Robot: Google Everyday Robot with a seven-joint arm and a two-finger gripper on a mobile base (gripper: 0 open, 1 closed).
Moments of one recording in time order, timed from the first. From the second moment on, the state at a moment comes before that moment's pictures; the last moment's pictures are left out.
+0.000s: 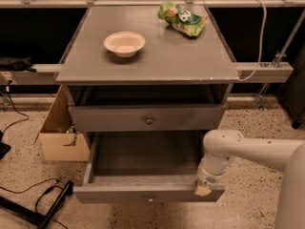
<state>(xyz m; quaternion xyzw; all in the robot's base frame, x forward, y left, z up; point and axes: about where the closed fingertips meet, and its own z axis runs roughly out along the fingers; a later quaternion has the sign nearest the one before) 0.448 -0.183 0.426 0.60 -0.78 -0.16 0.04</state>
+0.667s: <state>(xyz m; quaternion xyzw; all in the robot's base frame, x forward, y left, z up) 0.451 -0.182 0.430 0.60 -0.78 -0.17 0.04</state>
